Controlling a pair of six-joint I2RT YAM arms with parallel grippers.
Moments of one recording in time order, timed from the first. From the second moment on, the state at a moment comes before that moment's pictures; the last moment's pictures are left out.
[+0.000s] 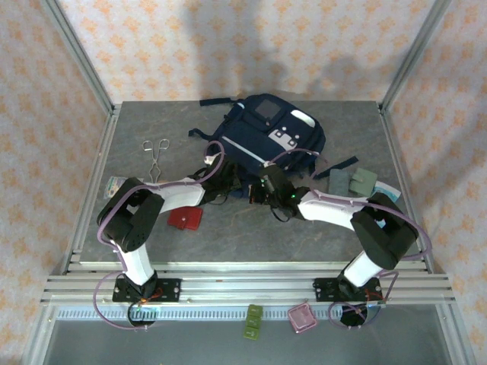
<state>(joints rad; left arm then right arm) -0.57 1.77 0.96 0.00 -0.10 -0.92 0.74 1.58 0.82 0.00 0.02 0.71</state>
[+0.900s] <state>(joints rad) -0.50 1.72 0.91 0.04 0.00 -0.88 0.39 1.65 0.80 -0.01 0.26 0.74</state>
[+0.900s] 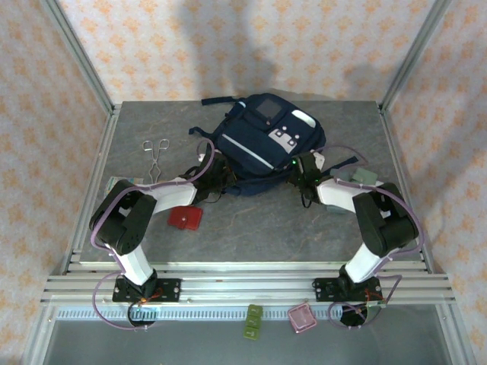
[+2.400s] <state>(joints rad) -0.53 1.63 0.94 -0.07 -0.15 -0.76 0.33 1.85 1.03 -0.02 0.05 0.71</state>
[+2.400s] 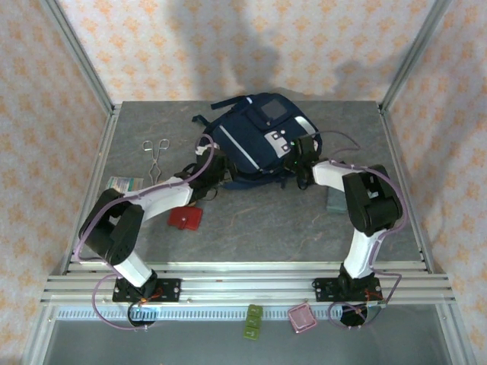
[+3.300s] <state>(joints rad) -0.53 1.74 1.06 -0.08 -0.20 -0.66 0.51 1.56 0.69 0.02 -0.04 0.86</state>
